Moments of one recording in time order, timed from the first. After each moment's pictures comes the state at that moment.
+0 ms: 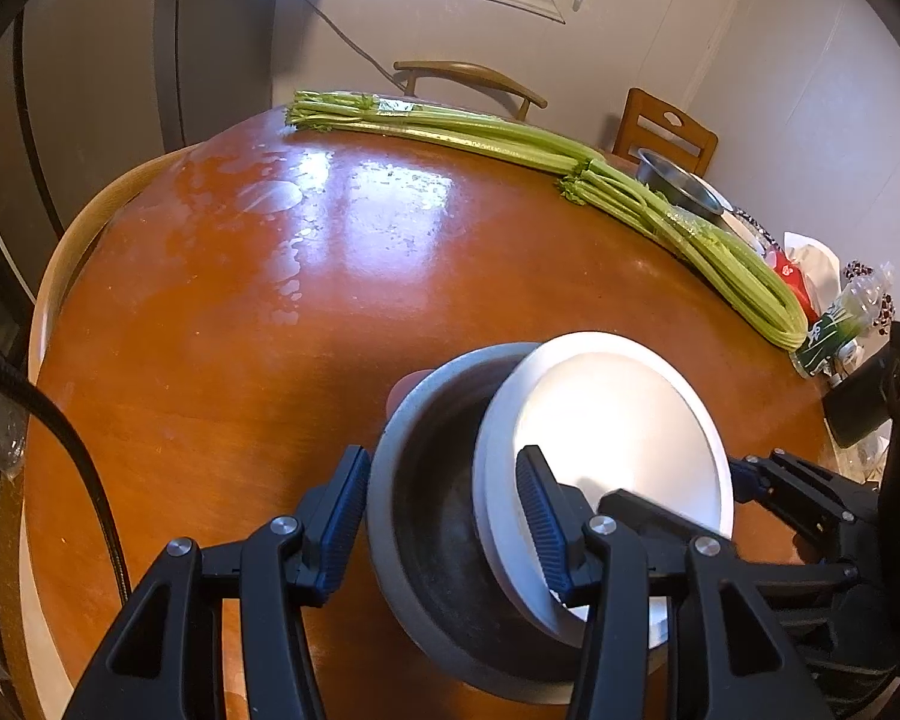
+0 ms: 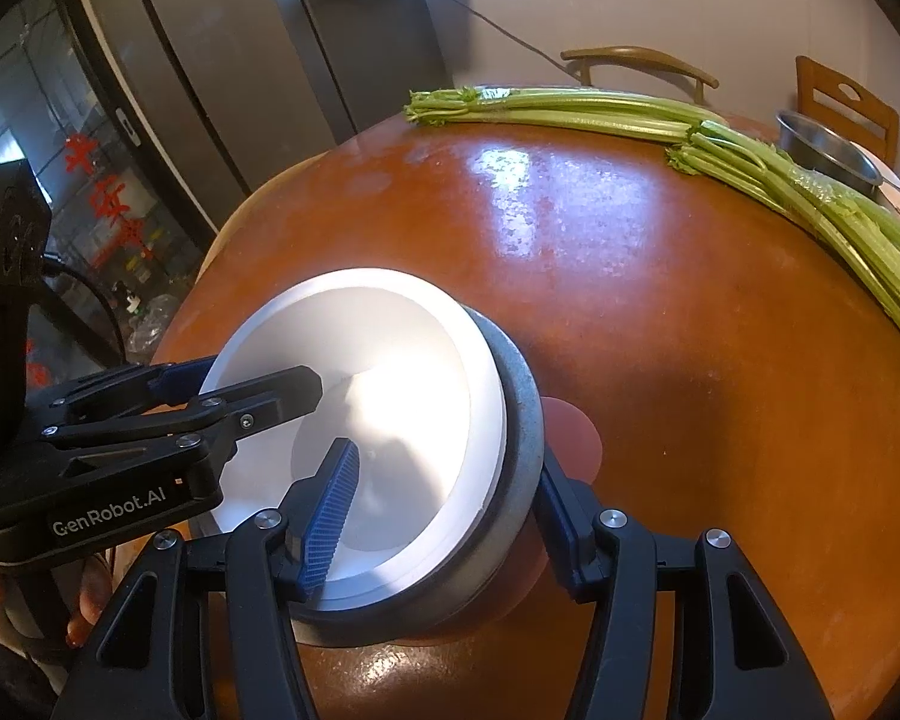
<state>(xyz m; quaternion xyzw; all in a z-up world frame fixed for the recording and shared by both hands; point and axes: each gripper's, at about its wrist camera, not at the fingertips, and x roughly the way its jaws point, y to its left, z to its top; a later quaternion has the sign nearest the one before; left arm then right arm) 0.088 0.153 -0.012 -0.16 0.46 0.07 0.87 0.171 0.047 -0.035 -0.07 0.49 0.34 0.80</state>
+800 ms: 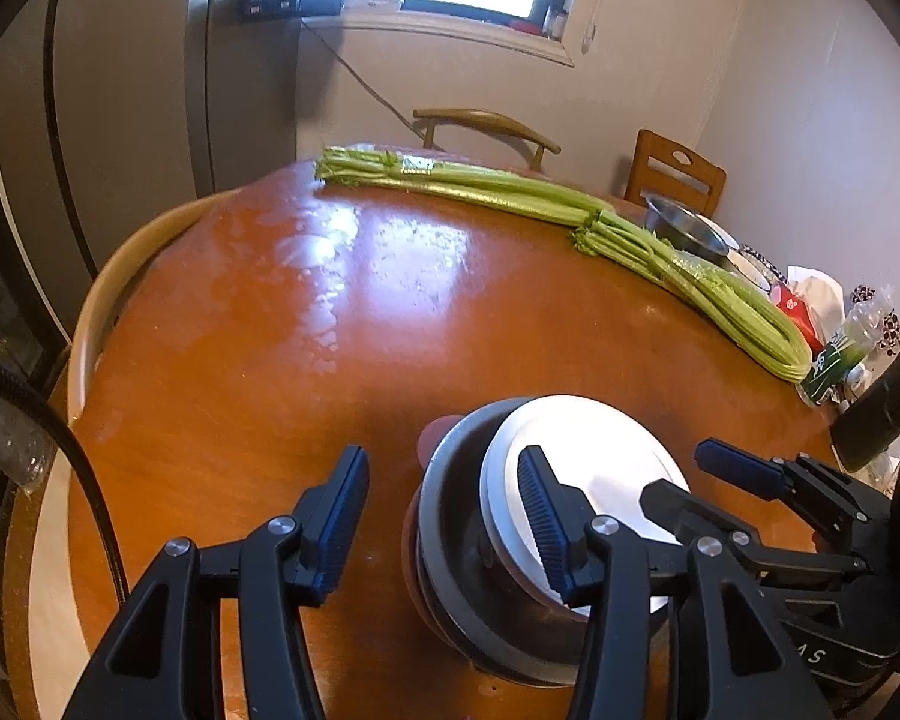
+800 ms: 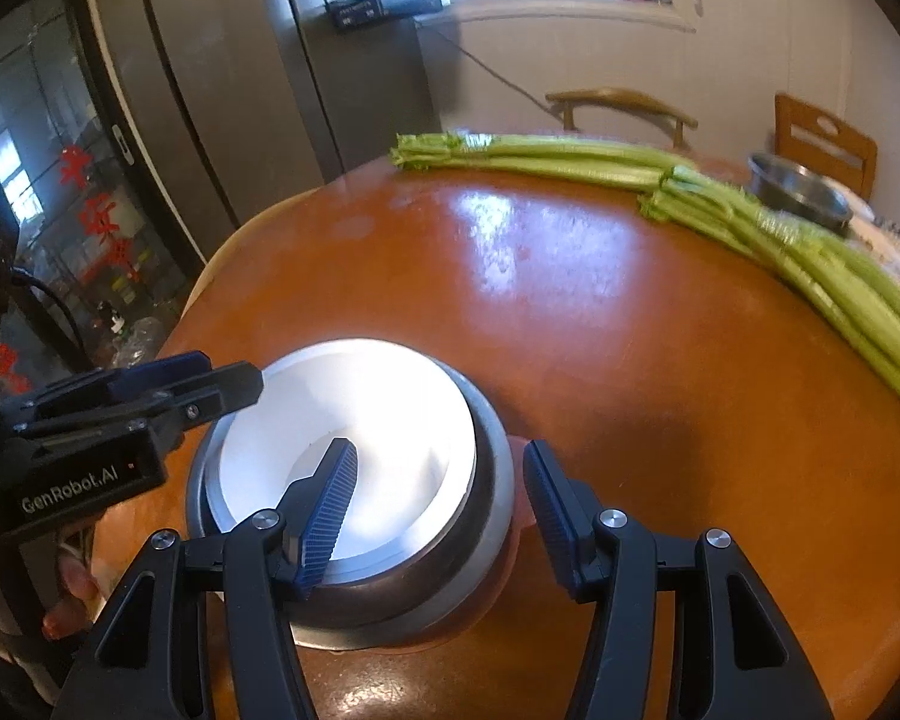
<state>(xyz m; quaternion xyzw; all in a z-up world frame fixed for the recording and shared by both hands) 0.074 0.155 0.015 -0.14 0.41 0.10 0.90 0.163 0.037 -0.013 -0.09 0.43 0.32 0.84</state>
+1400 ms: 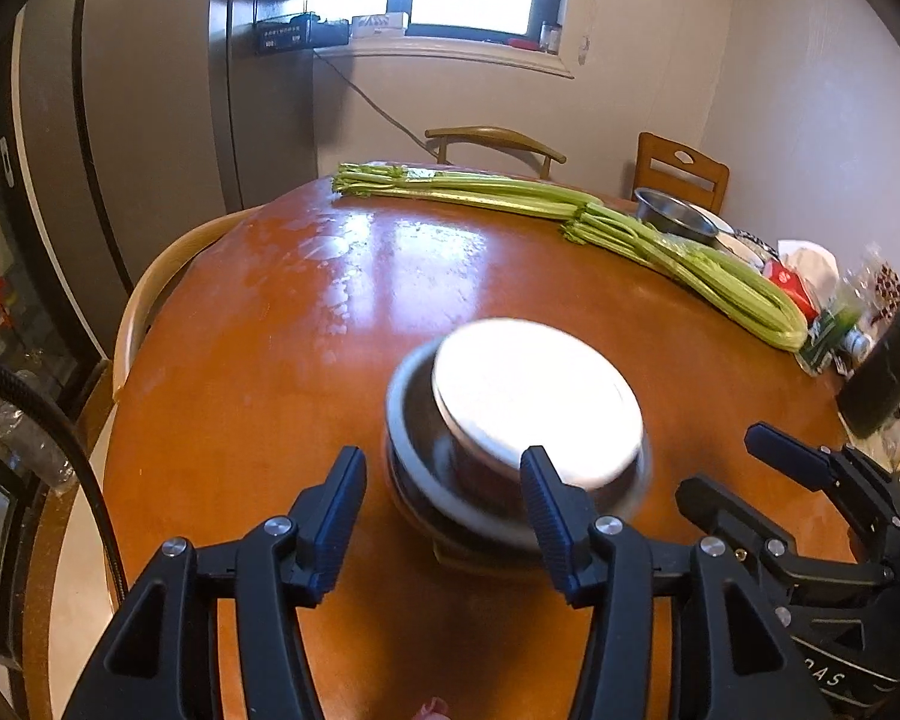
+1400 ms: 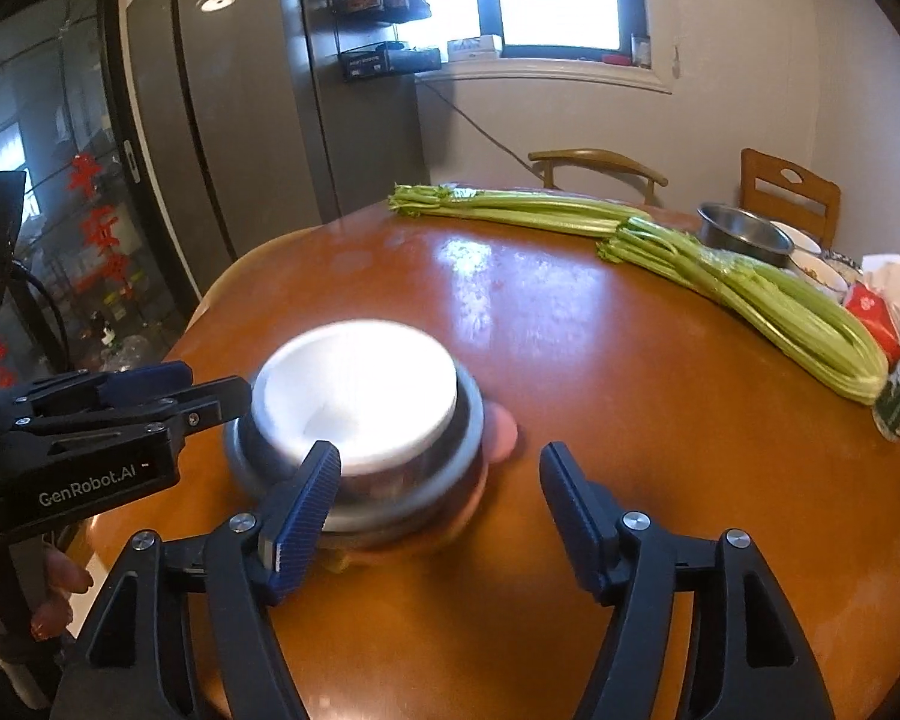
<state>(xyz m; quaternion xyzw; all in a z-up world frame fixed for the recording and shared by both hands) 0.010 0.096 0.018 -0.10 0.39 0.13 0.91 0.094 -0.015 0.001 -0.09 0.37 0.31 0.87</state>
